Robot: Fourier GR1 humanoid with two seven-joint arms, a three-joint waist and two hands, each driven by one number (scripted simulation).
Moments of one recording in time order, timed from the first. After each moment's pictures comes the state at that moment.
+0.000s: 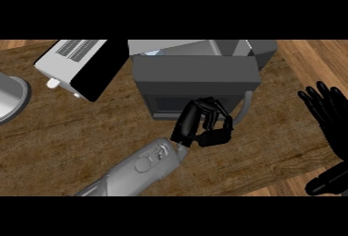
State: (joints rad) left arm -0.78 0.00 -0.87 -0.95 0.52 0.64 -0.27; right arm -0.09 -0.38 -0.15 -1.54 -0.36 0.63 -0.42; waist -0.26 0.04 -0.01
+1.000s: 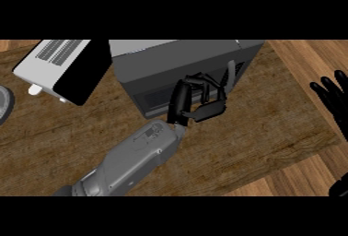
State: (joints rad) left arm -0.87 0.00 -0.74 -0.87 0.77 0.65 -0.44; right arm -0.14 -0.44 -0.17 -1.61 -0.52 0.68 -0.31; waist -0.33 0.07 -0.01
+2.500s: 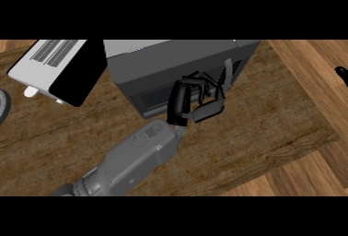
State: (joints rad) left arm -0.88 0.00 -0.77 -0.83 0.91 0.63 -0.66; right arm -0.19 -0.54 -0.21 -1.65 -0.69 0.67 -0.20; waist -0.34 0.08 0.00
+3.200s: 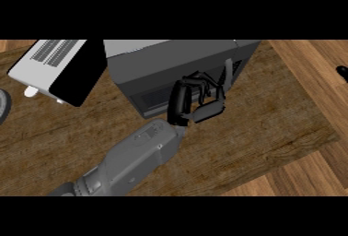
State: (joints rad) left arm -0.90 0.00 -0.79 -0.81 0.96 0.63 -0.71; right arm -0.22 -0.57 -0.19 -1.66 -0.78 0.71 -0.15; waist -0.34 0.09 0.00
